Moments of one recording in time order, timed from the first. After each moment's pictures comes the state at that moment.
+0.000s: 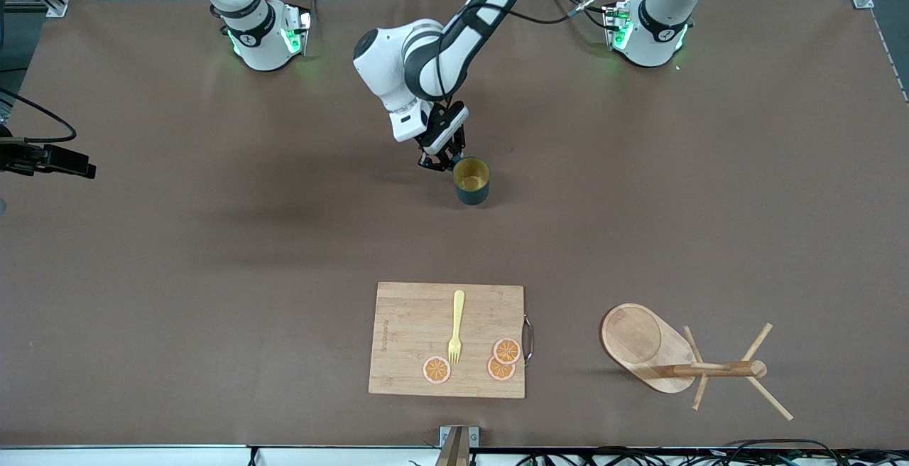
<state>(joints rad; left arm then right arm) -1.24 0.74 0.22 -1.39 0.35 1.88 -2.10 -0.02 0.20 -0.10 -1.39 -0.03 1.41 -0.06</state>
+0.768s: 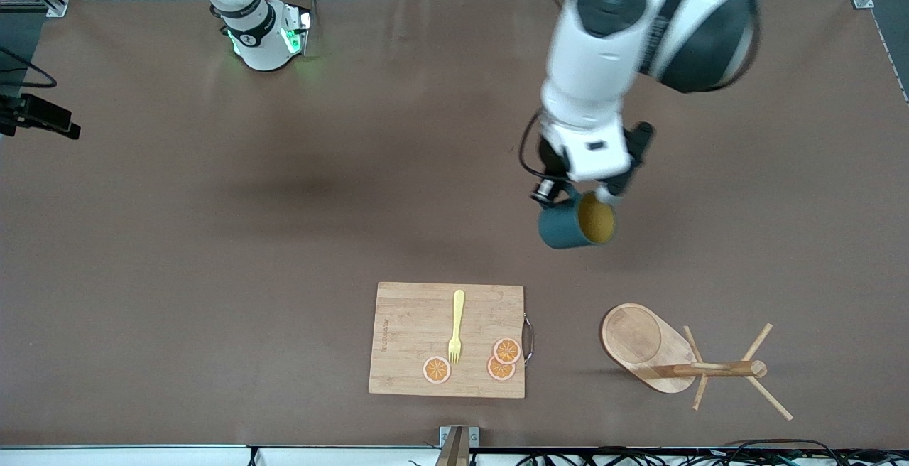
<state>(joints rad) -0.72 0.33 0.23 -1.40 -0.07 1.86 -1.52 -0.02 0.03 -0.09 -1.47 -0.03 1.37 -0.06</state>
